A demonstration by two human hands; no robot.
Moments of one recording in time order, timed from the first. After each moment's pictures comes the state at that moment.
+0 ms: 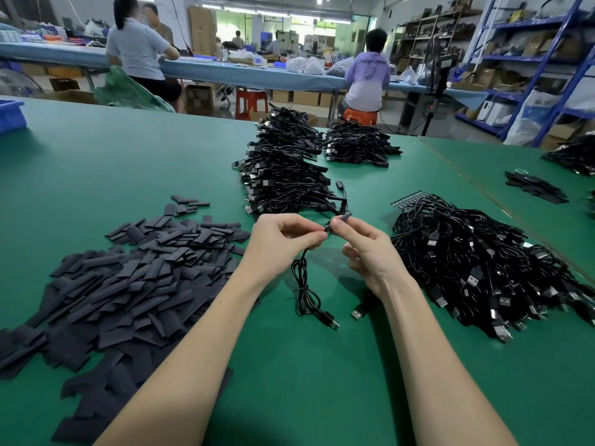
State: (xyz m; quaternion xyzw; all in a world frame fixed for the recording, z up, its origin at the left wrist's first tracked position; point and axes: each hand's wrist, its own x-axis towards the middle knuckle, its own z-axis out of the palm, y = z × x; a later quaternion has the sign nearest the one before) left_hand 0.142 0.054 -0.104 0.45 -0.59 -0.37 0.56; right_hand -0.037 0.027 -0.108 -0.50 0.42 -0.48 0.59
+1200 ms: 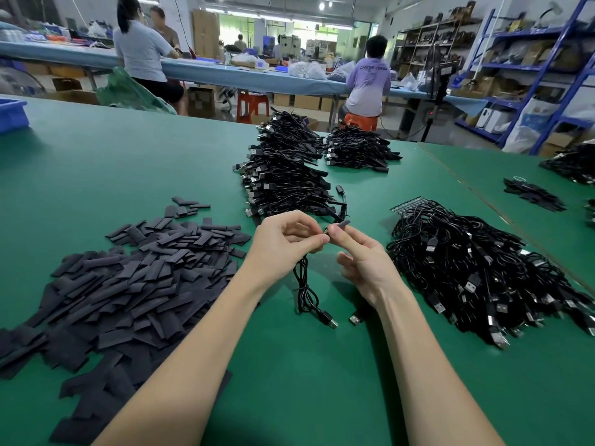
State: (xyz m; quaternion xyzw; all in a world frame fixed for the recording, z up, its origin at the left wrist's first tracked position) left_hand 0.139 0.056 -0.102 0.43 -0.60 -0.38 0.57; right_hand -0.032 0.038 -0.108 -0.48 0.40 -0.47 0.62
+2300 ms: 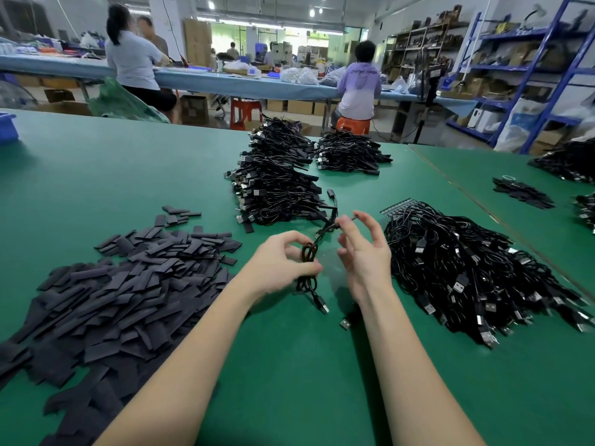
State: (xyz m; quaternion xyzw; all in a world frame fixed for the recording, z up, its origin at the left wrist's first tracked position) left_hand 0.133 0.055 -0.104 0.57 -0.60 -0.41 0.38; right_hand -0.021 0.031 -0.100 -0.31 0.38 -0.67 0.56
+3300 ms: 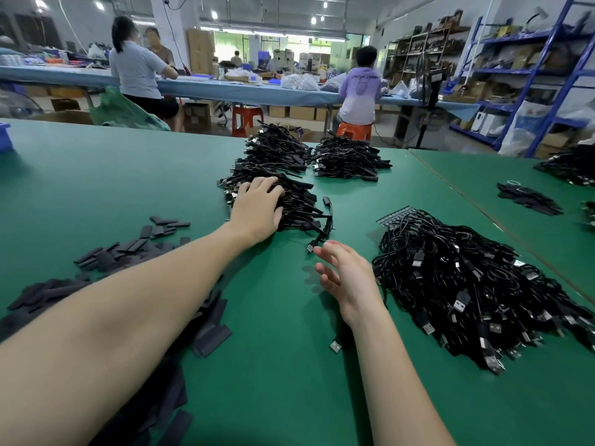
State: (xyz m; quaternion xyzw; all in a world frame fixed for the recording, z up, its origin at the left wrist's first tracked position) left_hand 0.170 -0.091 -0.094 0.61 -0.75 0.16 0.22; right_hand -0.030 0.016 -0.114 -0.32 0.47 -0.53 0.63
